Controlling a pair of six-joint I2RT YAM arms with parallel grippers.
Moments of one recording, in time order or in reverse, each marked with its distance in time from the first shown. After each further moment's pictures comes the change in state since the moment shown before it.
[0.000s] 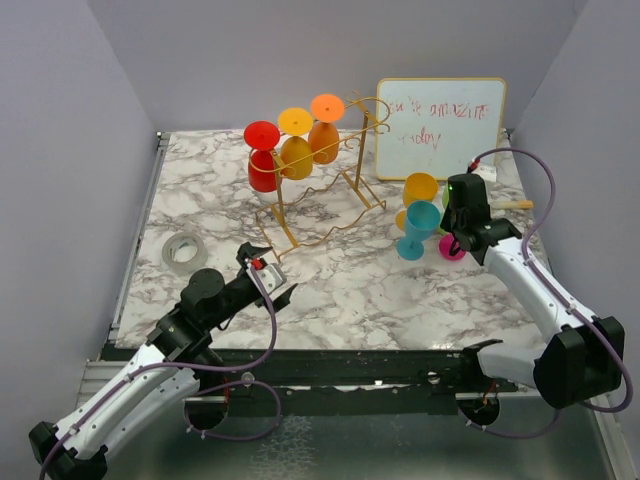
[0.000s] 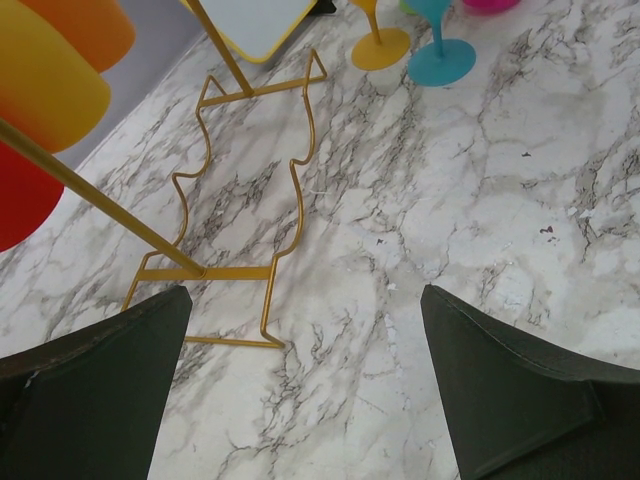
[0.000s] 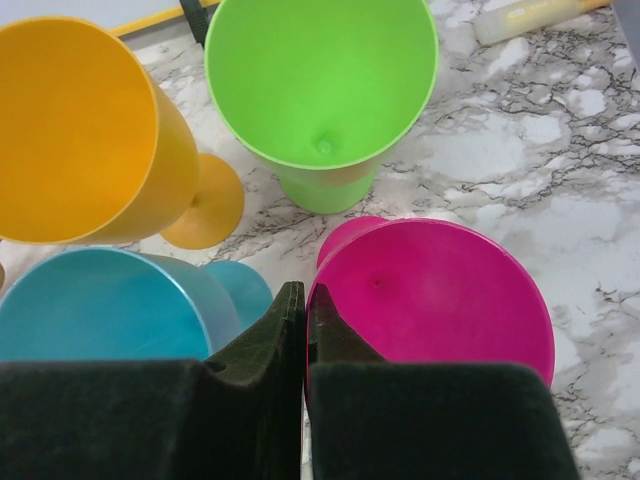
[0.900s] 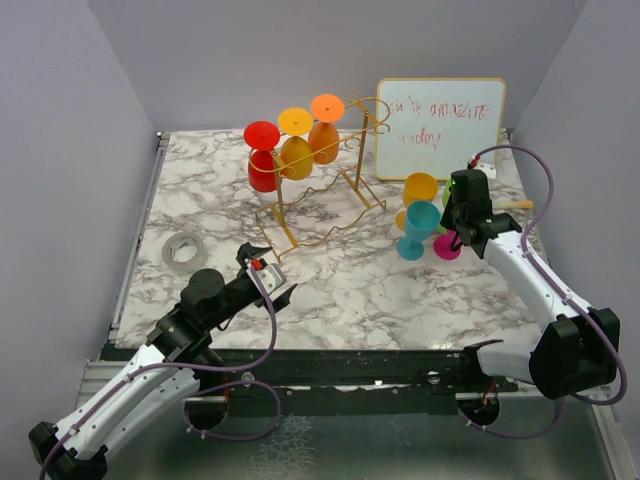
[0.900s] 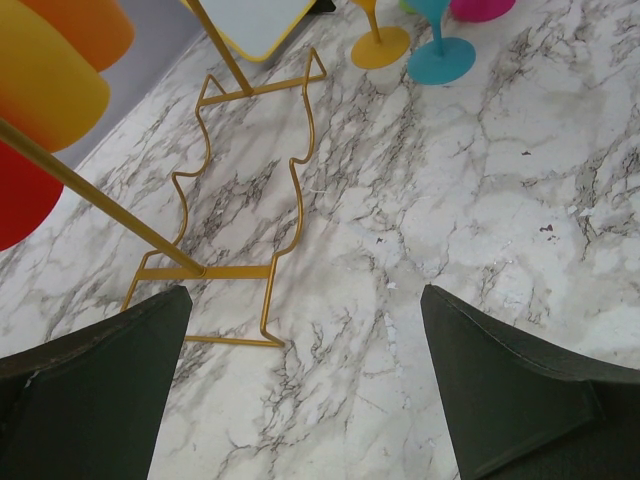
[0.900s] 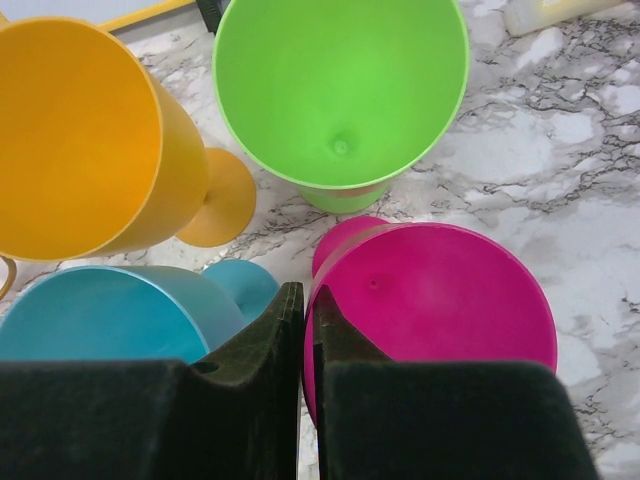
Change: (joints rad) left arm 0.000 -0.004 0.000 -0.004 0.000 0.002; right arm -0.048 0.053 0.024 0.002 -0.085 -0.010
